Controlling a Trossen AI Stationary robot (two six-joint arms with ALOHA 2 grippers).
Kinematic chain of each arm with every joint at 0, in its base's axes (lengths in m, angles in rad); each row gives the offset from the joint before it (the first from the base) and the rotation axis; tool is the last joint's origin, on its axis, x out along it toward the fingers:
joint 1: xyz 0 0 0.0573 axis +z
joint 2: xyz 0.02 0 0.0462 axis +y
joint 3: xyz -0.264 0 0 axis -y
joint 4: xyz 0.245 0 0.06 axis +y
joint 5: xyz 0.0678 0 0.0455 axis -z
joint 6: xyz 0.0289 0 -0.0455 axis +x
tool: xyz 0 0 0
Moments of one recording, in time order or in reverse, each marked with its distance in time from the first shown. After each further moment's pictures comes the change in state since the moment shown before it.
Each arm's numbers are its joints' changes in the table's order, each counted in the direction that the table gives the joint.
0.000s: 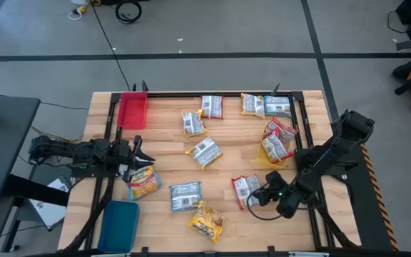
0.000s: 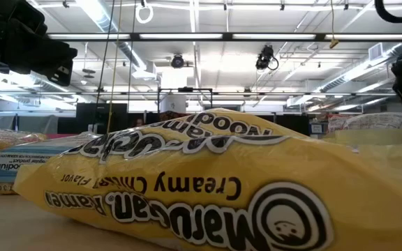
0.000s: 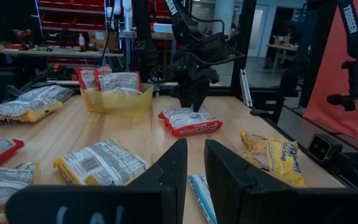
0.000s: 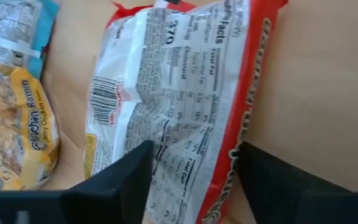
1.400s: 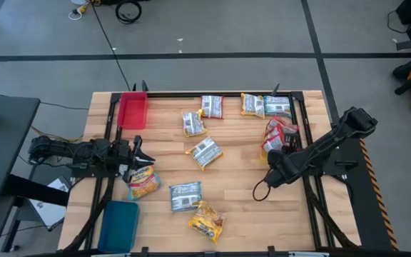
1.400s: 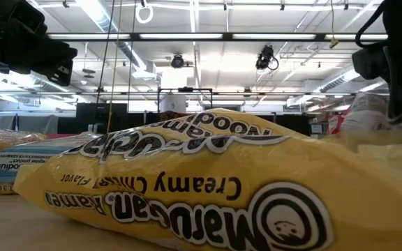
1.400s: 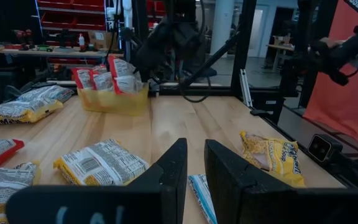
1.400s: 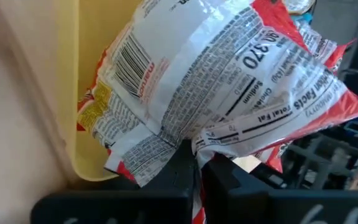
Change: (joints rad) left arm 0.000 0.000 0.000 -0.001 0.000 0.000; right arm -0.354 -0.090 0.315 1.326 -0.094 -1.211
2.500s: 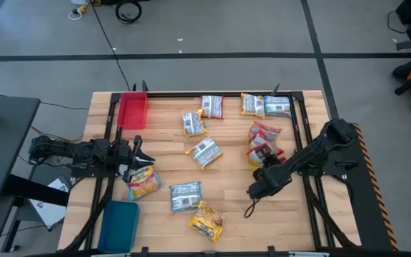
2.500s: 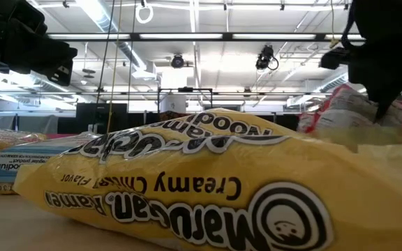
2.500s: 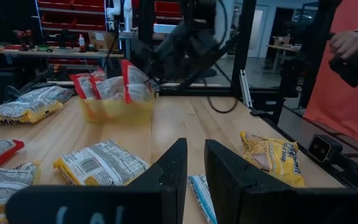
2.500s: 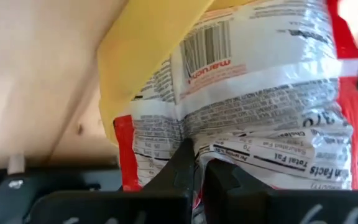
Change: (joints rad) left arm 0.000 0.000 0.000 -0.002 0.000 0.000; right arm 0.014 0.302 0.256 -0.060 -0.026 -0.701
